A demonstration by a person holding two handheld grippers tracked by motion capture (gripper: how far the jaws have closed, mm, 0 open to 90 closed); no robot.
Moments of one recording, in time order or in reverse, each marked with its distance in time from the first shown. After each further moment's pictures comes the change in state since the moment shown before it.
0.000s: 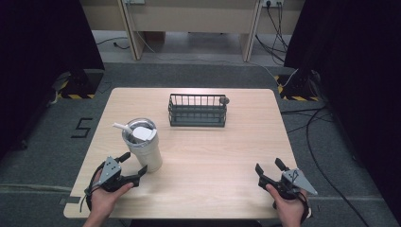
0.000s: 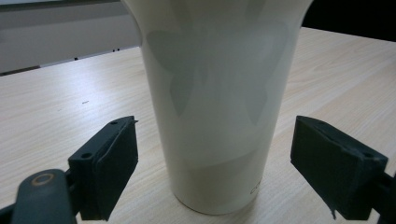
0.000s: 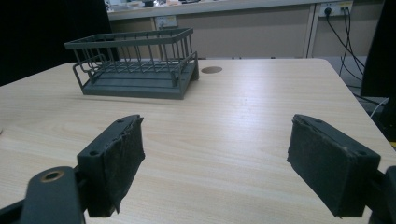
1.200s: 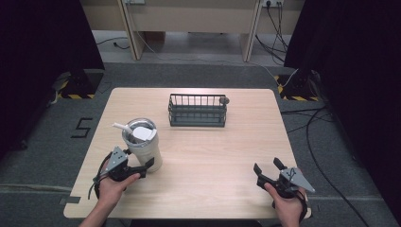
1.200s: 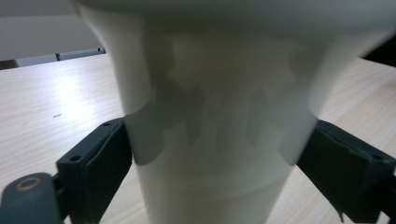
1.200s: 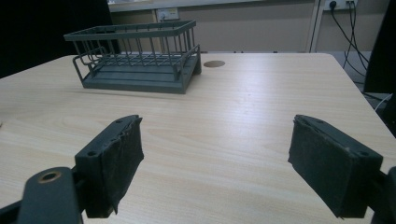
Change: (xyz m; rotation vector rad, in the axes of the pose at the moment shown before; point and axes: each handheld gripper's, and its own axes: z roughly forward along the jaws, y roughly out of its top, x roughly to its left) left arm 0.004 0.015 0.034 -0.014 -0.057 -0.066; right arm 0.002 0.001 0.005 0.030 0.004 -0.012
